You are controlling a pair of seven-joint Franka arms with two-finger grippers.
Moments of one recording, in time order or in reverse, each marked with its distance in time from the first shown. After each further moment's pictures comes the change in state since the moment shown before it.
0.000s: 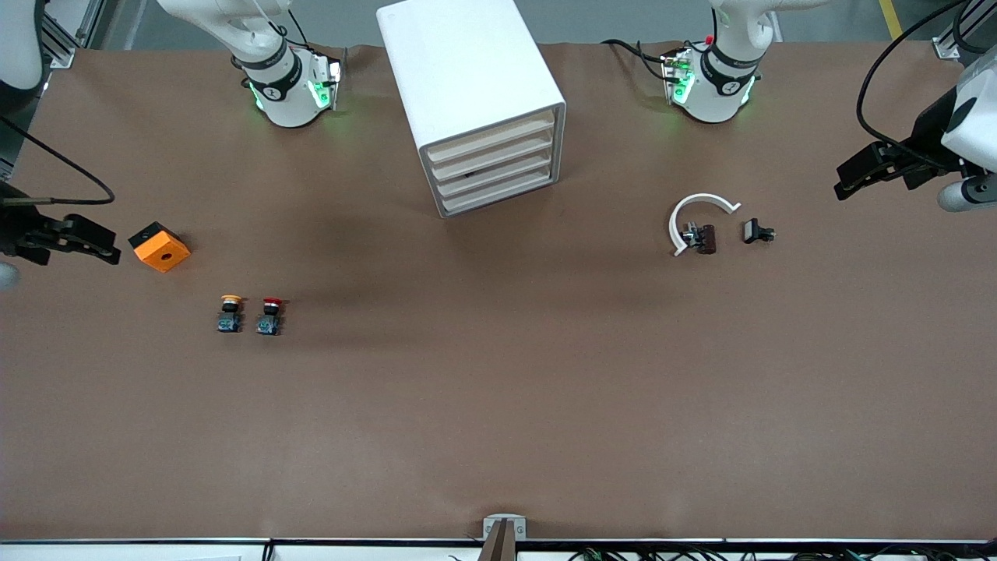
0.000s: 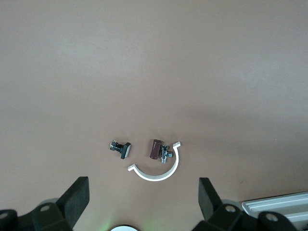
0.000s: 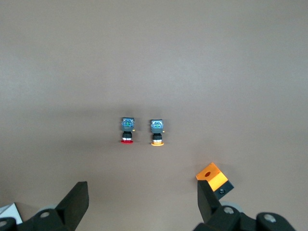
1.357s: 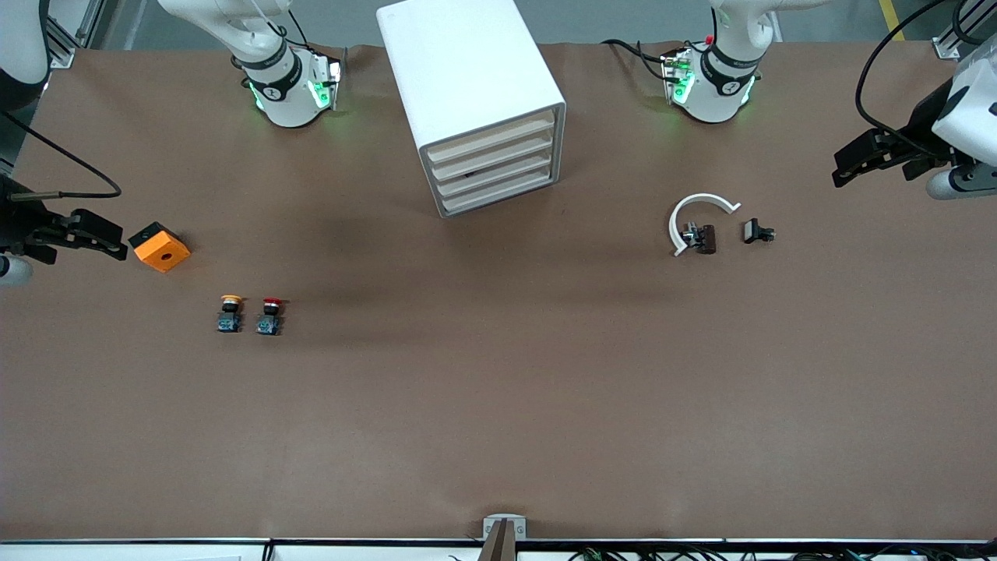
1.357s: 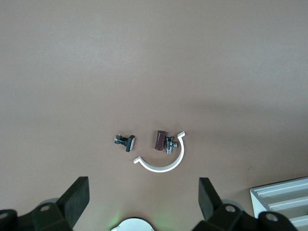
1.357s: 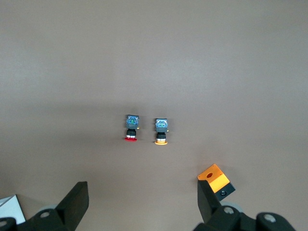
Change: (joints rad) left arm 0.003 -0.035 0.000 -0.037 0.000 -0.024 0.062; right arm -0.005 0.000 0.036 0.000 0.000 0.001 -0.010
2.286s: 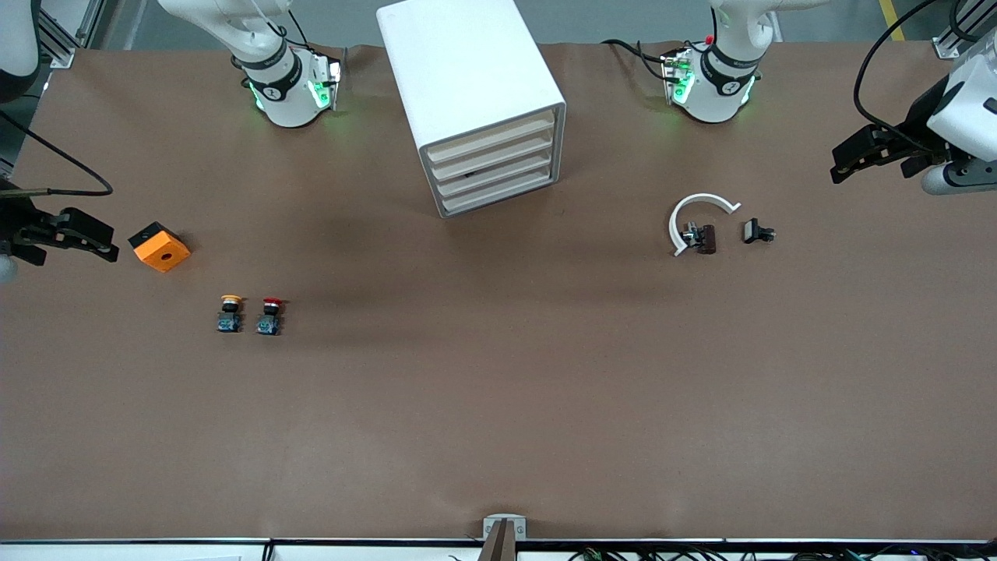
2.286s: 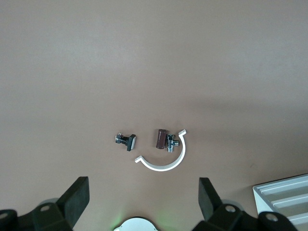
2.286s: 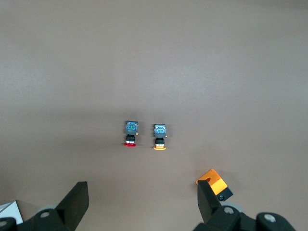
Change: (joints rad) left arm 0.000 -0.015 0.000 -0.023 0.000 0.009 0.019; right arm -0.002 0.000 -0.001 0.021 -0.001 0.007 0.000
